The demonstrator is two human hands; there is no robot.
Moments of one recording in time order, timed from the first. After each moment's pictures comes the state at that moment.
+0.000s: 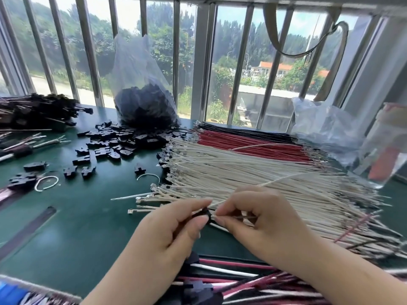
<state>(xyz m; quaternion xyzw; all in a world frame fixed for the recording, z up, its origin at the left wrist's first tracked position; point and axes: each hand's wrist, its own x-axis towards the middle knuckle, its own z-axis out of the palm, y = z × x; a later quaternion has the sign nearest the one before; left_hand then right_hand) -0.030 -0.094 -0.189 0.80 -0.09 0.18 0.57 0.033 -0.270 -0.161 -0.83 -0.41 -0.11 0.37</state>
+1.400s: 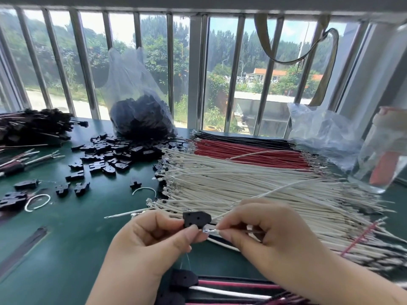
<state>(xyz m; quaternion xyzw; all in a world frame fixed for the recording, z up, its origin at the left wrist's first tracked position) -0.016 -0.097 -0.188 0.57 0.02 0.16 0.80 0.027 -0.273 -0.154 -0.82 -0.40 -0.10 0.40</state>
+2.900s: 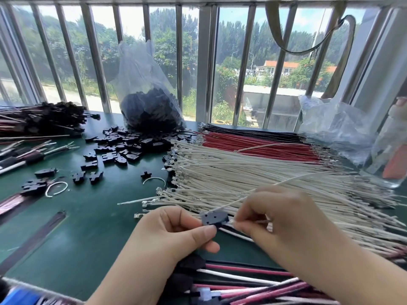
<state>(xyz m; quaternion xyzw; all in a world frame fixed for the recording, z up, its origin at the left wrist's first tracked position) -0.021 -0.094 -0.185 0.63 0.06 0.02 0.77 0.022 -0.281 -0.148 -0.87 -0.39 -0.16 0.25</state>
